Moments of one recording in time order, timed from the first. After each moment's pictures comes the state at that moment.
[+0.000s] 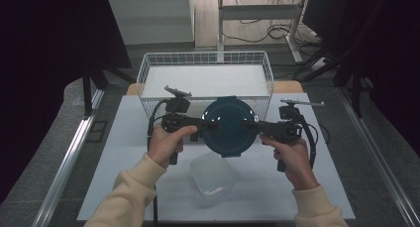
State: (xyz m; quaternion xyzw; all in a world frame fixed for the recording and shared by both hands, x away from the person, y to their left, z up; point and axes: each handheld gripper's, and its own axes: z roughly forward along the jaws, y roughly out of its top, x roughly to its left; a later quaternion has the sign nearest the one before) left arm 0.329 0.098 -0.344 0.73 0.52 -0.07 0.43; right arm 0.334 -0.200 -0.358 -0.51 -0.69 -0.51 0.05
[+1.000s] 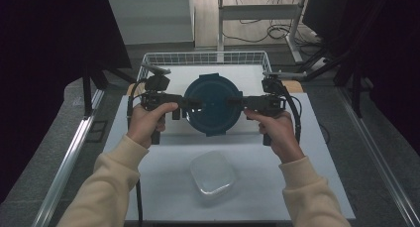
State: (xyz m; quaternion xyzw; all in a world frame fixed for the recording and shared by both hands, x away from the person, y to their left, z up) left arm 0.351 0.142 -0.302 0.72 0.54 -0.05 0.45; right arm 0.374 -0.156 -0.314 -0.48 -0.71 -0.52 0.06
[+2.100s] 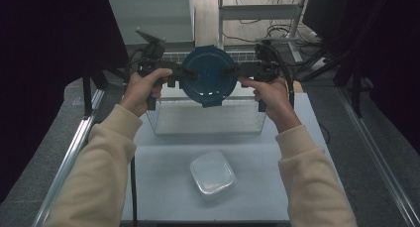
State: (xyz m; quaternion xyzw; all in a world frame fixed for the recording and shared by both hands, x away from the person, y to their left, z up) left arm 0.419 0.164 -0.269 0.72 0.52 -0.06 0.46; right arm 0.434 -0.137 -0.268 -0.48 -0.72 -0.50 0.04
